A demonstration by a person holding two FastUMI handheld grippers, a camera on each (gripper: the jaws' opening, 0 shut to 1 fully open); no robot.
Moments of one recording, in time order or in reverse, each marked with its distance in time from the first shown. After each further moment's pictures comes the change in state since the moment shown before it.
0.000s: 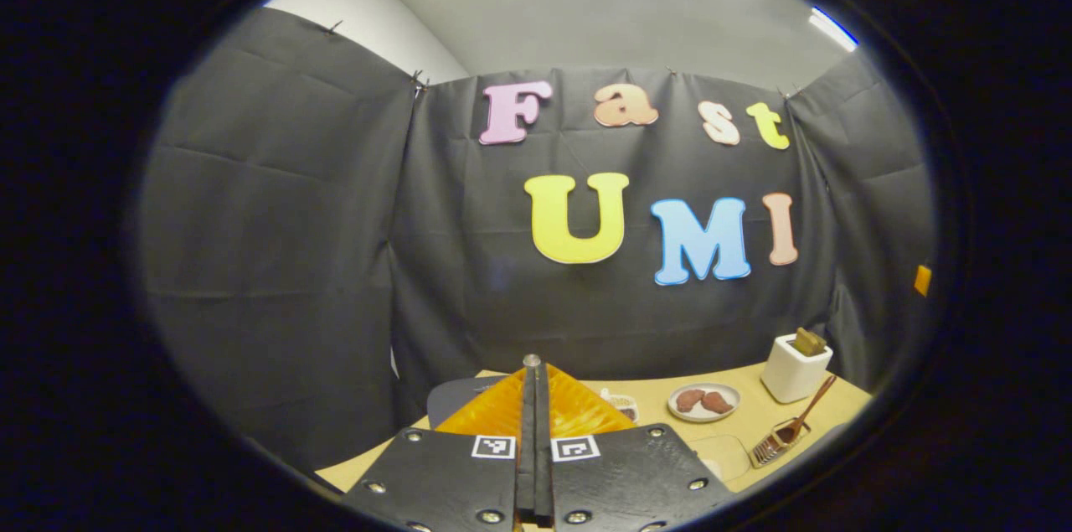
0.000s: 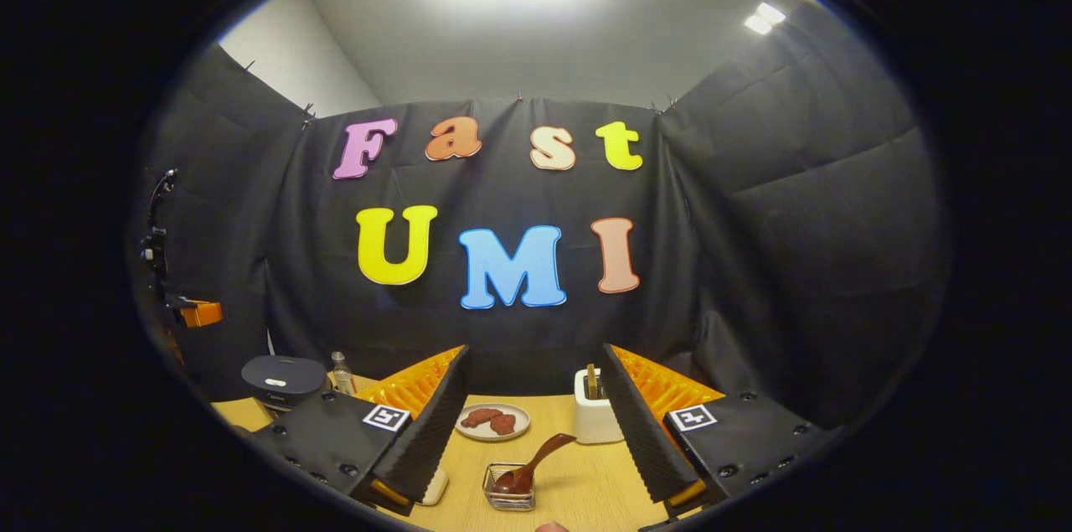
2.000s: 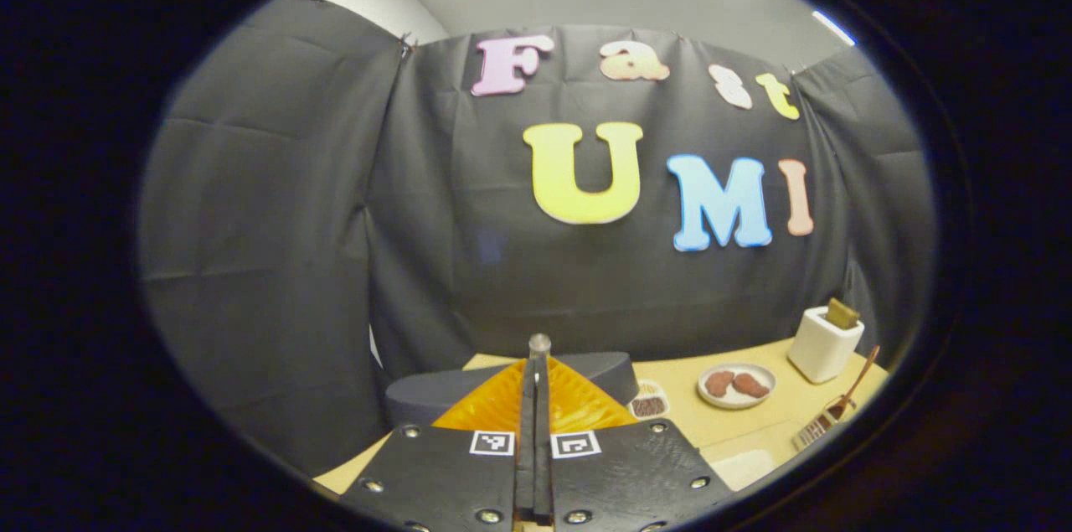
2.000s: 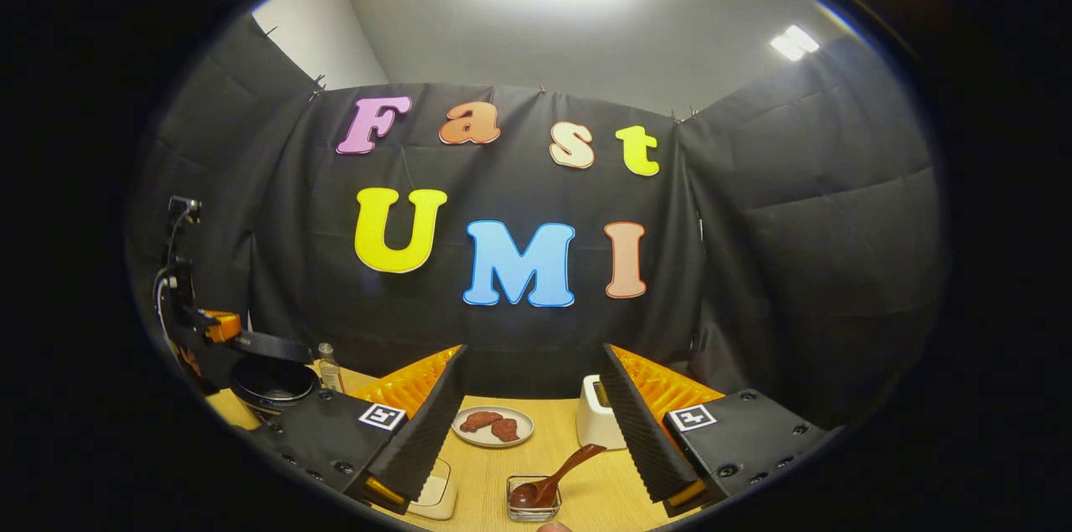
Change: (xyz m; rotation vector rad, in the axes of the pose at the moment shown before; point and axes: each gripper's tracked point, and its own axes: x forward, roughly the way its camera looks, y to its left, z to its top) left arm 0.105 0.038 -0.032 0.008 0.008 -0.016; right arm 0.036 0.072 -0.009 -0.096 0.018 -0.027
